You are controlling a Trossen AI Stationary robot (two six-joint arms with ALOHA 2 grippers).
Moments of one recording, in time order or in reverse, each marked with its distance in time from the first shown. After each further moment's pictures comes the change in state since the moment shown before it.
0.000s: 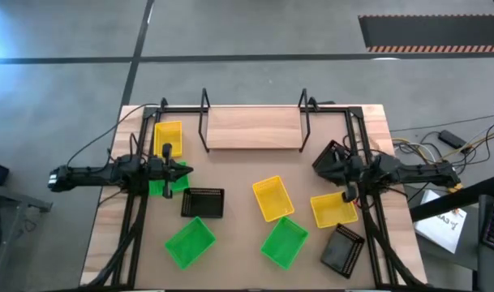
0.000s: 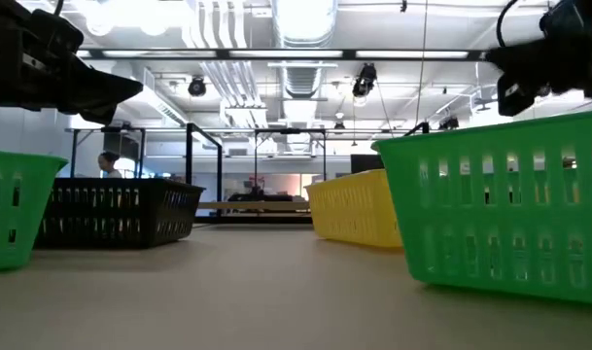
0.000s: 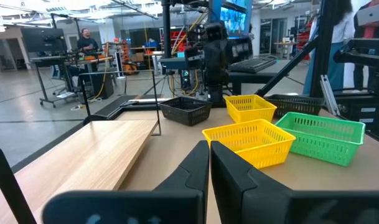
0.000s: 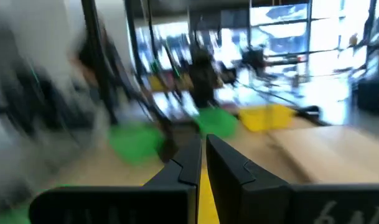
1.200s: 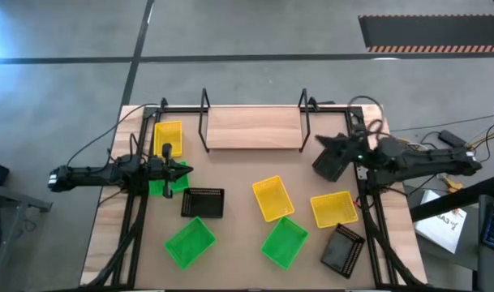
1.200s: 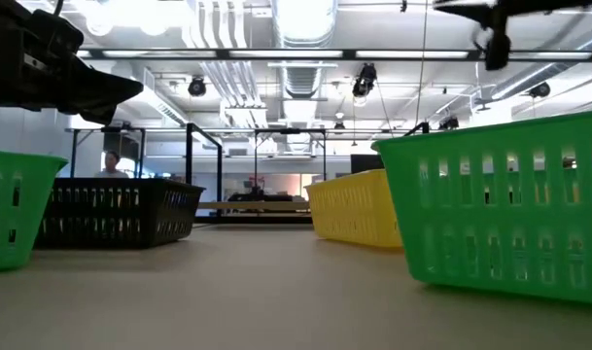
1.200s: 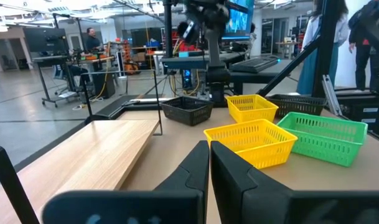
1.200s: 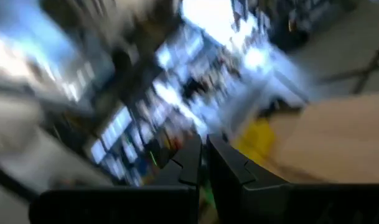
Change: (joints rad) left arm 0.000 0.000 0.000 0.000 -0.006 0.000; right arm 0.000 0.683 0.521 -0.091 0.395 0.554
